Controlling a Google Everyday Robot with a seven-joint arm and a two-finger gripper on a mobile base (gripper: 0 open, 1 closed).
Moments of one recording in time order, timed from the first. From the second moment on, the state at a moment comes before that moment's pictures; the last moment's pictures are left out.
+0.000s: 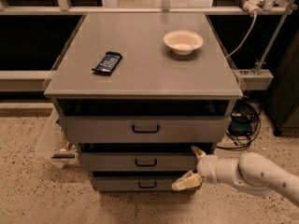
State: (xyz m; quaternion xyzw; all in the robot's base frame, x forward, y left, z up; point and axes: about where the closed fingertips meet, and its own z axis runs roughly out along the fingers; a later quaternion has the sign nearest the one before) arm 0.506 -0.141 0.520 -0.41 0.77 0.26 0.41
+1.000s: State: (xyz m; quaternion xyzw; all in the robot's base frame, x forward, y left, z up) arm 0.560 -0.142 0.482 -0.40 0.78 0.26 0.41
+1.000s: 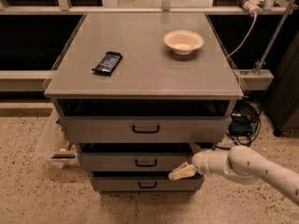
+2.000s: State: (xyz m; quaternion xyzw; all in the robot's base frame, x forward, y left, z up) arm 0.593 -0.144 0.447 -0.39 0.79 0.25 0.40
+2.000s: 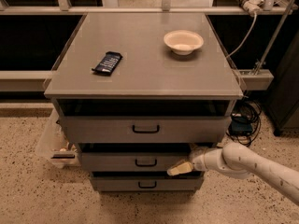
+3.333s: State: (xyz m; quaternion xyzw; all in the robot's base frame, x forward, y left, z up) arm 0.558 -0.135 0.440 -0.44 0.80 0.25 0.32
